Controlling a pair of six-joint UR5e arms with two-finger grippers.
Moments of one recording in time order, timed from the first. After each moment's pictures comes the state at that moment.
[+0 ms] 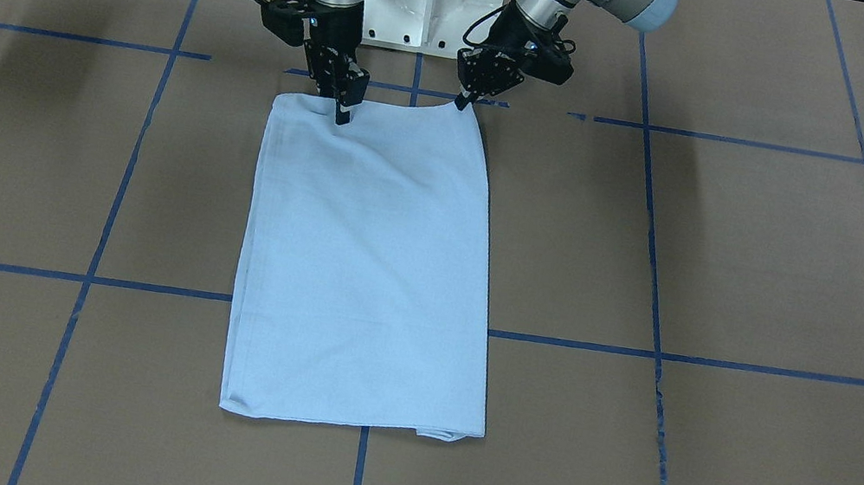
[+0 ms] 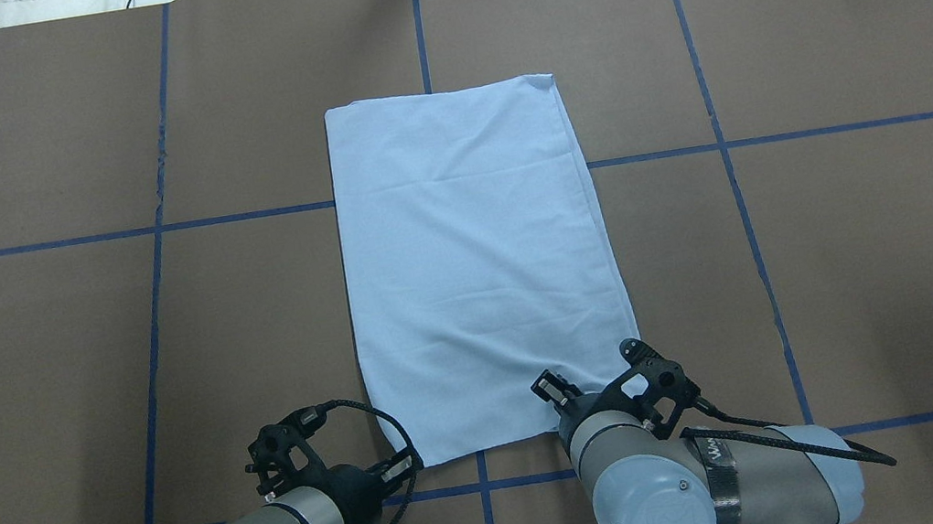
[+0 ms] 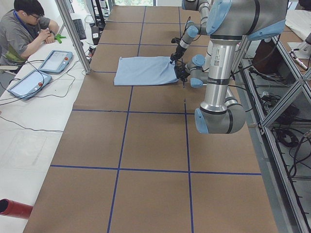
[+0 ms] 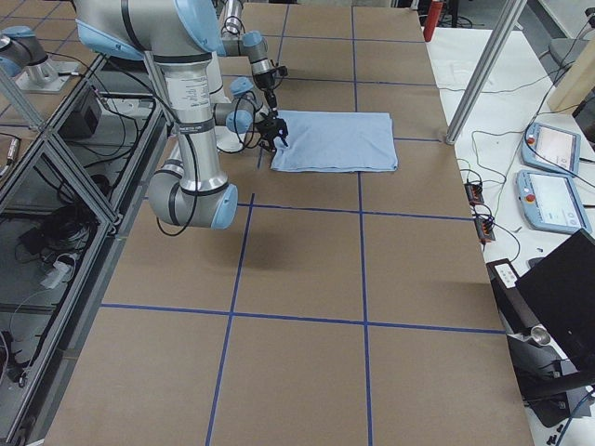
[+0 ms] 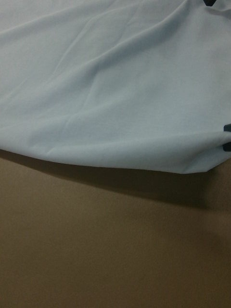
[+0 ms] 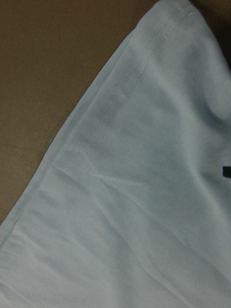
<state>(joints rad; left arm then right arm) -0.08 -1.87 -1.85 -2.26 -1.31 -1.86 0.09 -1.19 1.90 -1.48 1.20 2.34</state>
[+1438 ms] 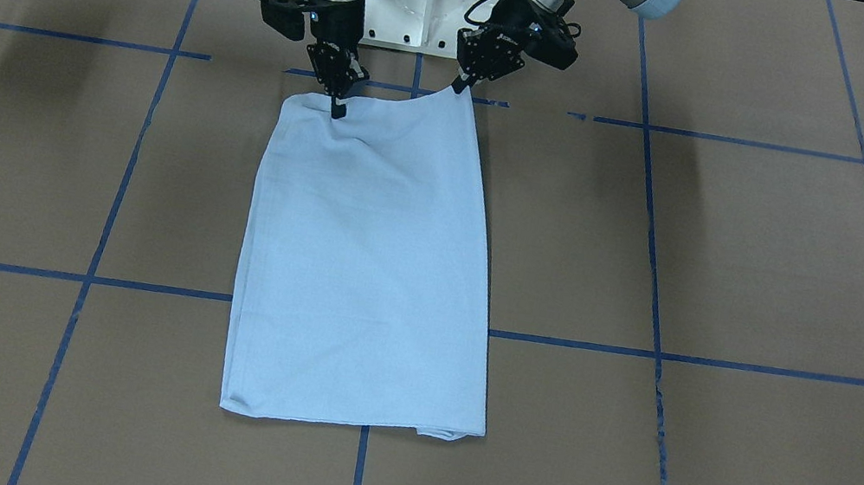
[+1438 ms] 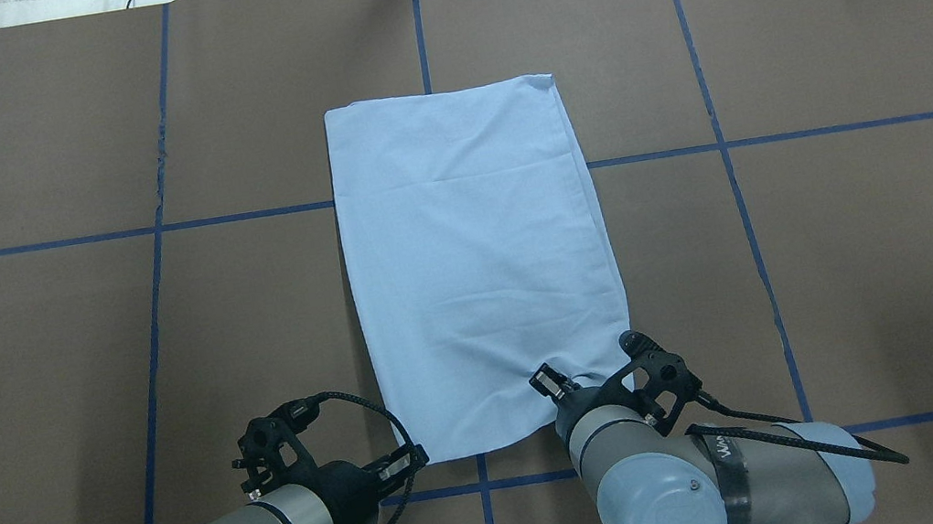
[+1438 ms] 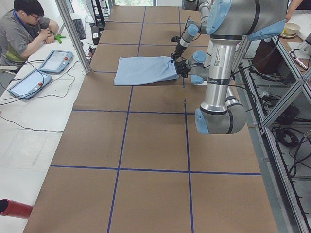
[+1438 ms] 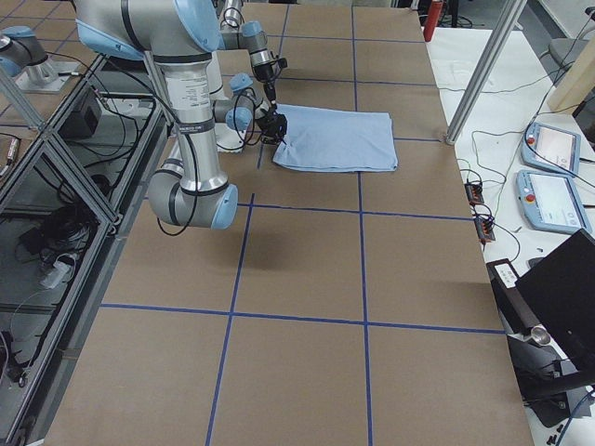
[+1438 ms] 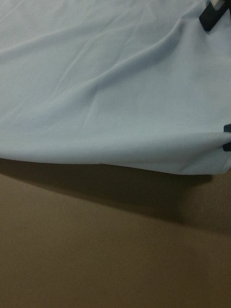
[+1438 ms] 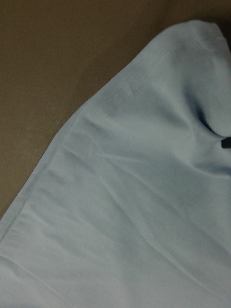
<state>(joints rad) -0.09 -1.85 -1.98 -2.21 -1.34 -1.85 0.10 -1.19 1.97 -1.50 1.18 2.33</state>
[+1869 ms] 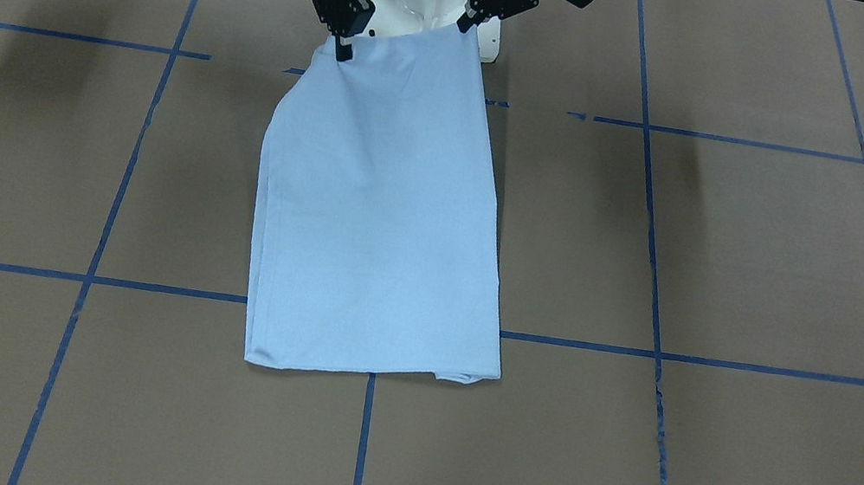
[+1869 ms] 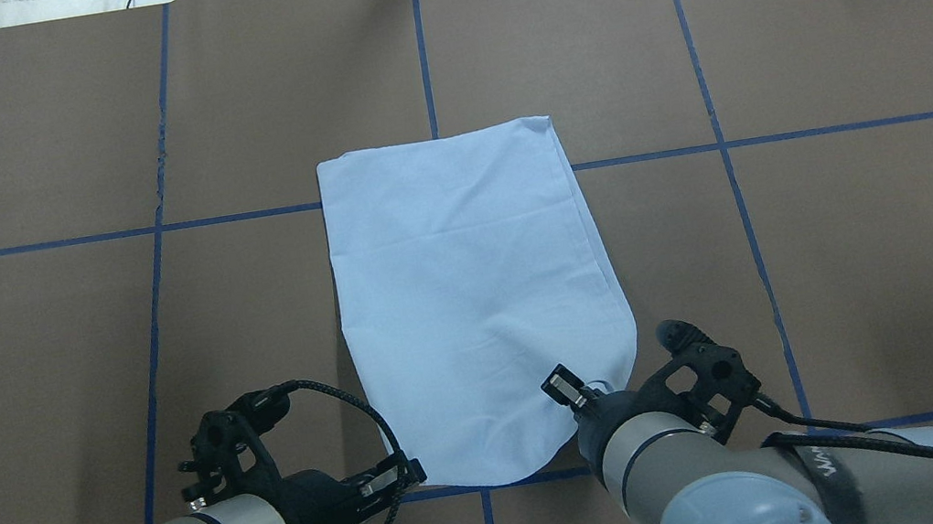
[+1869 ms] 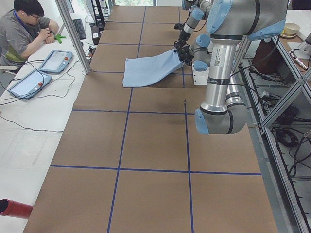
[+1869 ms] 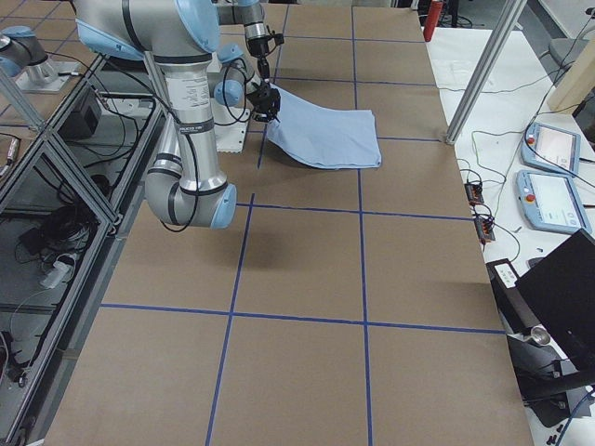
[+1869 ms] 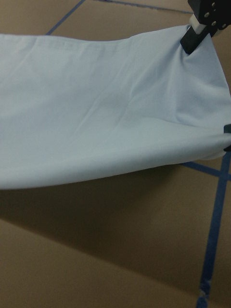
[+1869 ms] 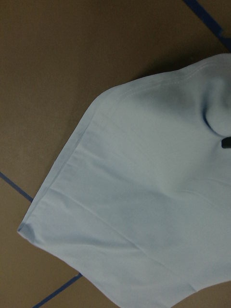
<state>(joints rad) -0.09 -1.86 -2.28 -1.90 -1.42 -1.84 0.06 -1.18 2.29 -1.79 1.19 2.33</state>
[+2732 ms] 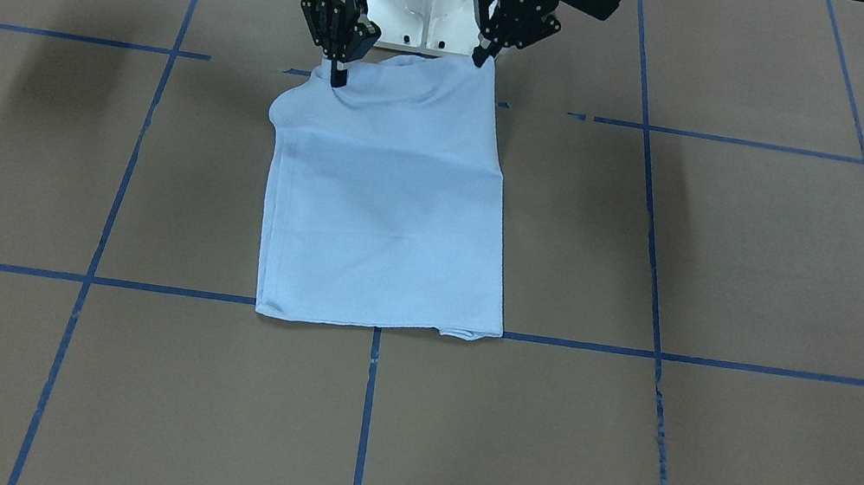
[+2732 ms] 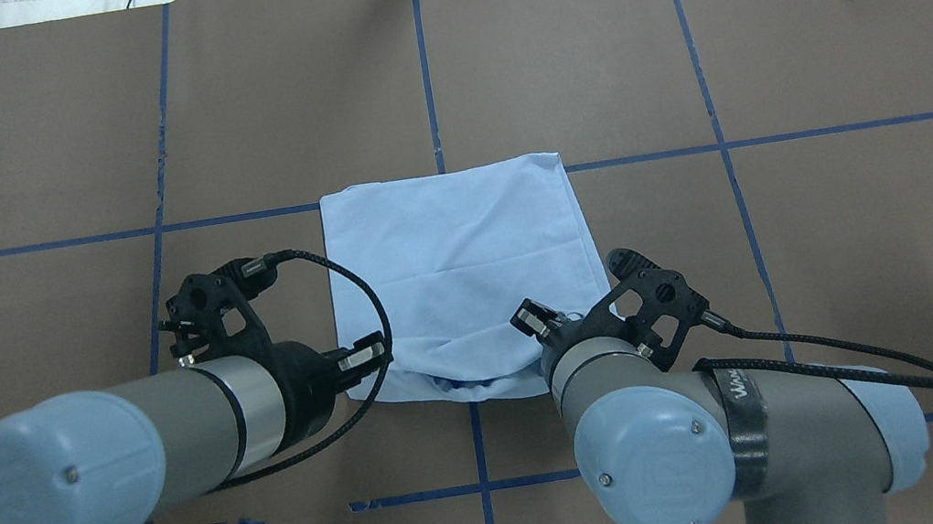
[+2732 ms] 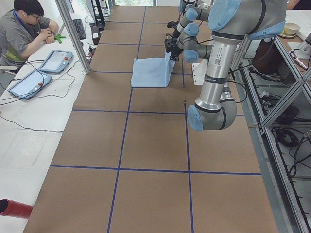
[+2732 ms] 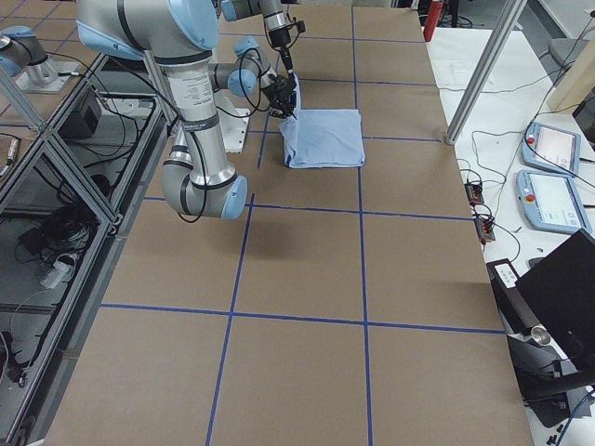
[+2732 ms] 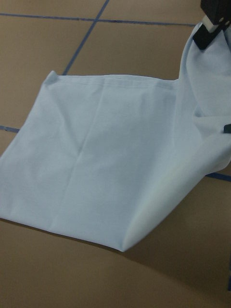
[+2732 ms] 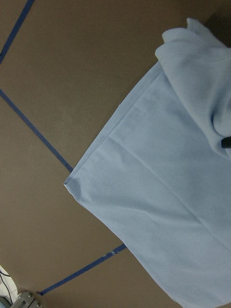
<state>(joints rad) -0.34 -1.99 -2.16 -1.76 -1.51 -1.62 0.21 -1.06 2.09 -1.78 1.19 2.16</state>
